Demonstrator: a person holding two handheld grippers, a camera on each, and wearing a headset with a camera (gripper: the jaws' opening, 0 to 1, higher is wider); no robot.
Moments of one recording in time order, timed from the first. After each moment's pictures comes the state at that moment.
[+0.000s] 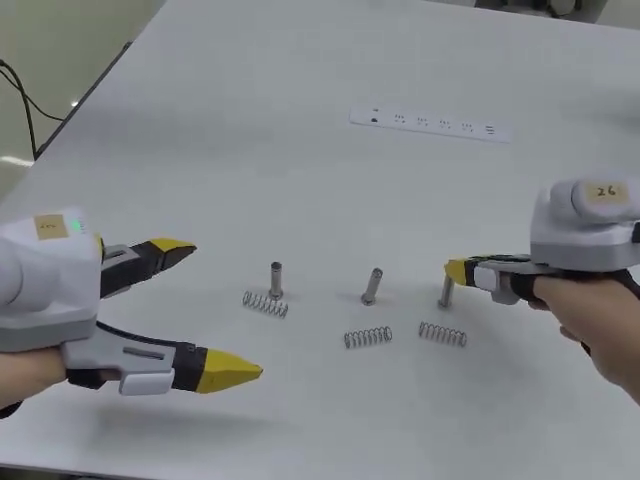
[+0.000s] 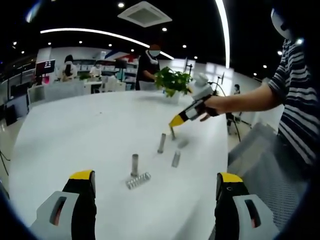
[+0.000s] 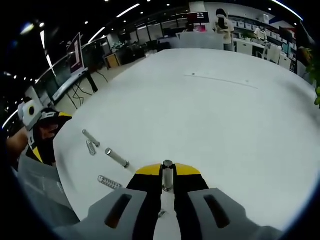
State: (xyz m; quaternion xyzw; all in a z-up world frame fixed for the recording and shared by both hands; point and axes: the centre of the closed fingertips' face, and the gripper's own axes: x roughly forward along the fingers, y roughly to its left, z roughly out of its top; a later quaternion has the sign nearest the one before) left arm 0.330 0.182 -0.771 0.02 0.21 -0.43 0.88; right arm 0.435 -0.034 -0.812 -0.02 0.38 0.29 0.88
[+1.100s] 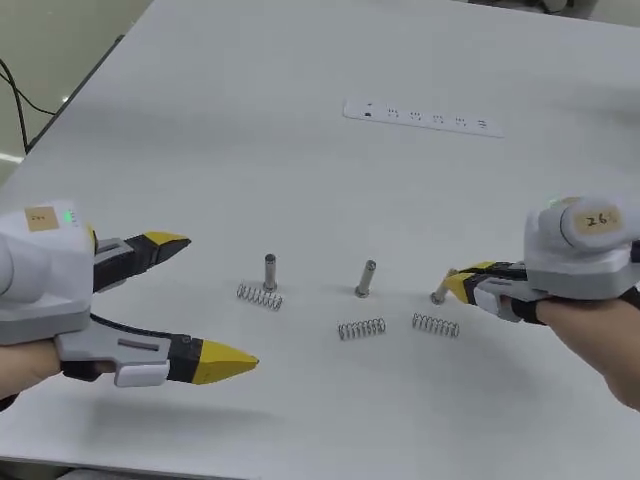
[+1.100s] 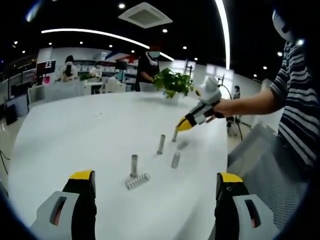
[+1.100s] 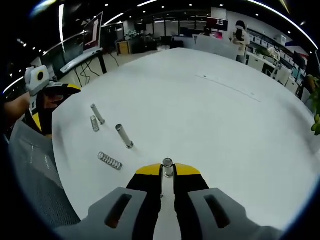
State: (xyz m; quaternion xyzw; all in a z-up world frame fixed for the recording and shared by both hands) left arm 0.329 0.182 -0.770 0.01 0.20 -0.43 0.88; right arm 0.410 -0.038 -0.814 -0.12 0.37 0.32 0.86
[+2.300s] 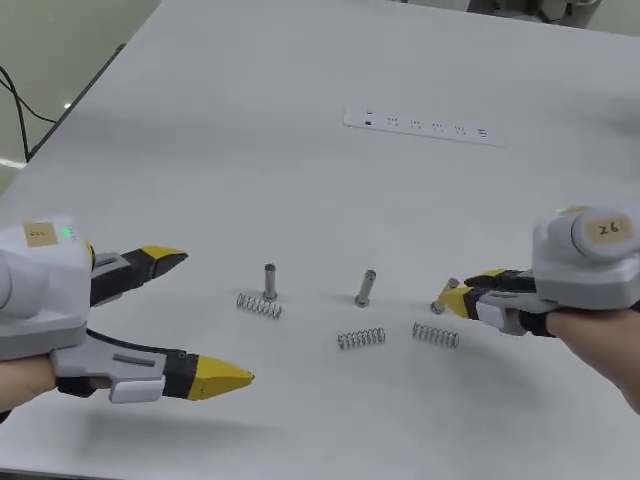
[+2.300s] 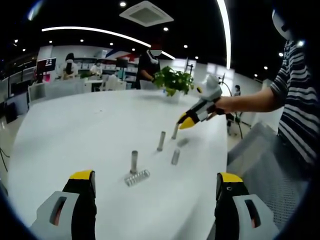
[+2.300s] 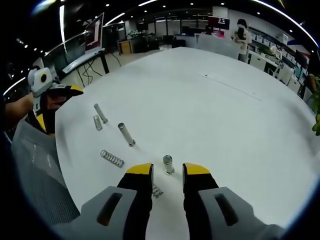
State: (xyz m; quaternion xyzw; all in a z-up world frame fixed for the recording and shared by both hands) left arm 0.326 0.184 -0.775 0.01 0.21 -0.43 0.88; right arm 0.408 -0.044 -0.811 -0.12 0.37 0.33 0.86
